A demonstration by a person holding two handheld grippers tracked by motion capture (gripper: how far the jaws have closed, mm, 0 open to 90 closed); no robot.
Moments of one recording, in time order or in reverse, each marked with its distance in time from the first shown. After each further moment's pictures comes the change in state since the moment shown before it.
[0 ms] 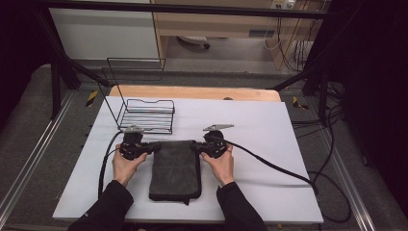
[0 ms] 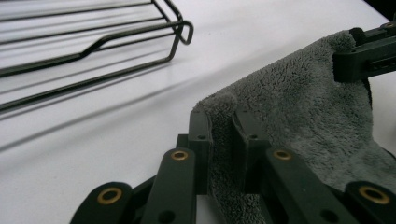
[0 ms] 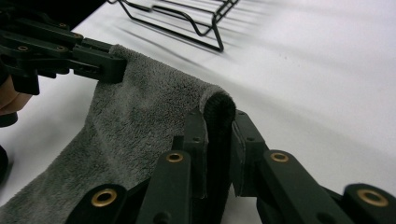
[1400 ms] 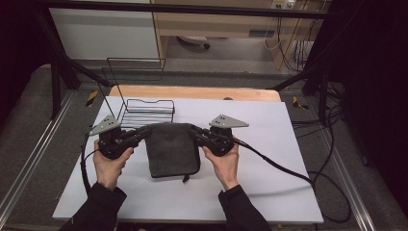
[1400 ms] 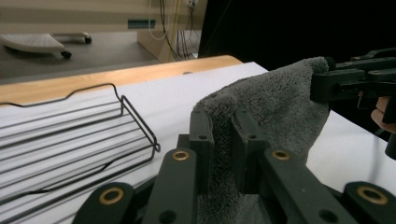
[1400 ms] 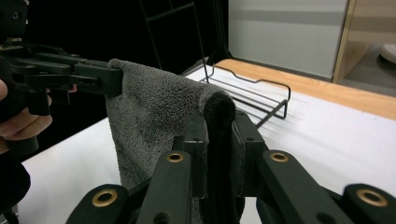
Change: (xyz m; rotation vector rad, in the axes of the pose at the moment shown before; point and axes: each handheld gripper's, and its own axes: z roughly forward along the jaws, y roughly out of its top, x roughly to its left) left arm -0.044 0.030 -0.089 -0.346 -0.006 0.096; right arm 0.050 0.034 -0.071 -0.334 0.026 -0.164
